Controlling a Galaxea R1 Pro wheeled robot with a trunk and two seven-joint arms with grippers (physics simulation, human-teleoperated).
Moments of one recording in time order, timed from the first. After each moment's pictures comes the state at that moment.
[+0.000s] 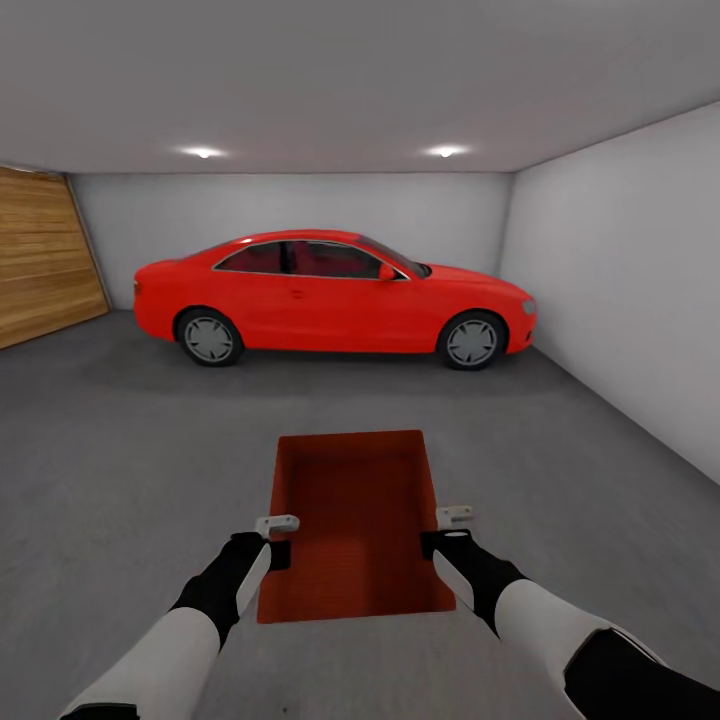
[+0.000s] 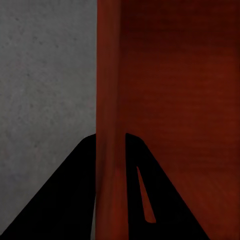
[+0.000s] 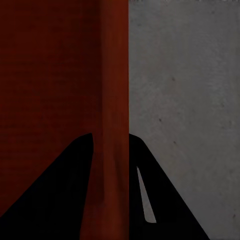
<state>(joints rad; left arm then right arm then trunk) -0.70 -0.11 0.03 -0.54 0.07 0.55 0.19 -0.83 0.07 0.64 -0.28 -0.58 0.24 -0.32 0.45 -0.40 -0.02</state>
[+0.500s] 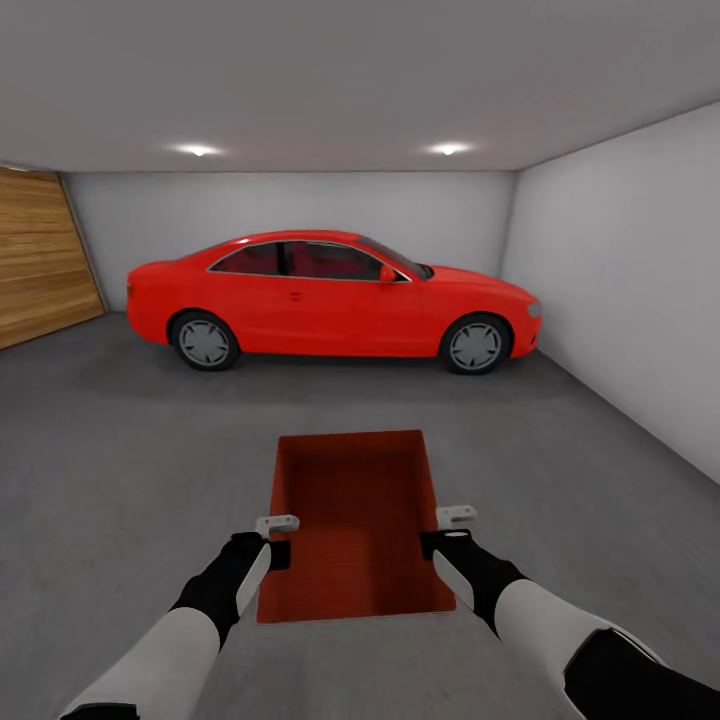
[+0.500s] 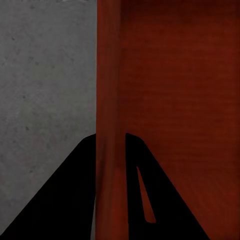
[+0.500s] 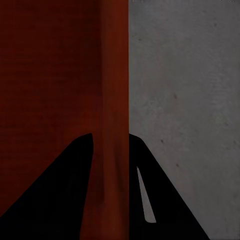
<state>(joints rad) -0.70 -0.11 0.03 -0.54 0.07 0.55 0.19 -0.83 0.07 0.64 -0.28 -0.58 0.24 -0.32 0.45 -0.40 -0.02</state>
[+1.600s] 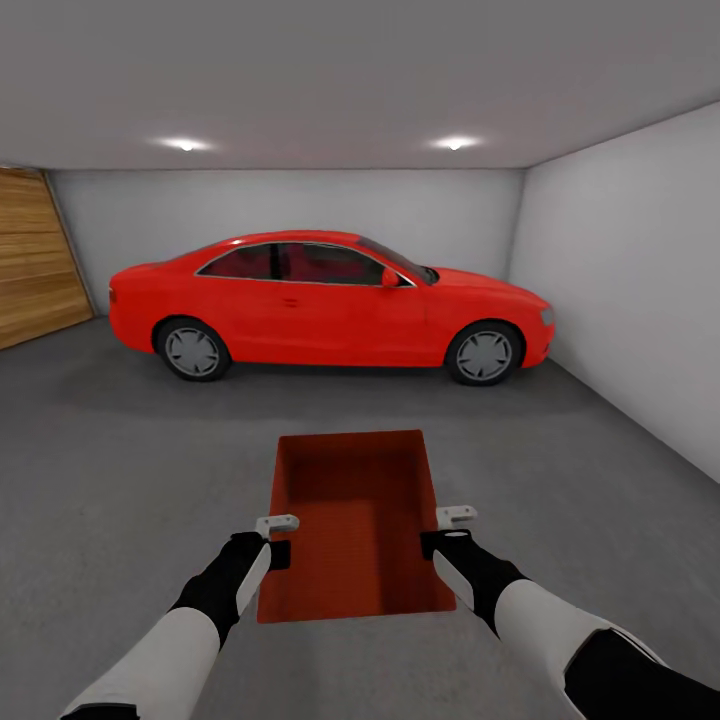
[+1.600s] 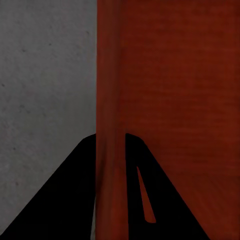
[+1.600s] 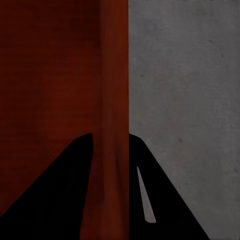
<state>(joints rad) -0.70 -0.11 0.03 -0.54 0.07 0.54 0.19 -0.83 0.07 0.64 -0.28 -0.58 0.24 -0.32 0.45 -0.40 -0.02</state>
